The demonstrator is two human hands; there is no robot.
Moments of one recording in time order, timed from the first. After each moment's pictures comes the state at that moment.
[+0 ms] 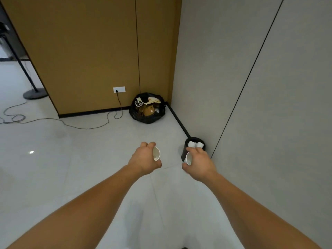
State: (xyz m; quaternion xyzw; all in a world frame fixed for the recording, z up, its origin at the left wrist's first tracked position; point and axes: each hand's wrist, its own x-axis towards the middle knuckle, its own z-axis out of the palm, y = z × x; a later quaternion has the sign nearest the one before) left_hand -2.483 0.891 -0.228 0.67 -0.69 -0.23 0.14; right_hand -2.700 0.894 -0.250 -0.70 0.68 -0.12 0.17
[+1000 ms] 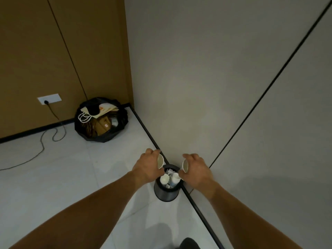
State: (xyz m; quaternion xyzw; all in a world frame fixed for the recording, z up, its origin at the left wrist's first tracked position) left_hand -2.717 0.320 -0.305 0.56 -0.78 -0.28 0.05; right_hand -2.907 0.379 -0.304 -0.63 0.75 -0.08 0.19
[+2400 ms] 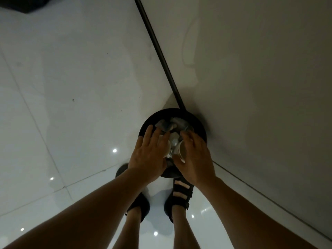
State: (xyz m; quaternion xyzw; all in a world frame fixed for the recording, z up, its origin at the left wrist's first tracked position) left_hand -2.846 0.149 -0.889 0.51 -0.81 -0.27 -0.11; right_hand -3.010 0.180 -0.879 -0.65 0.70 0.01 0.28
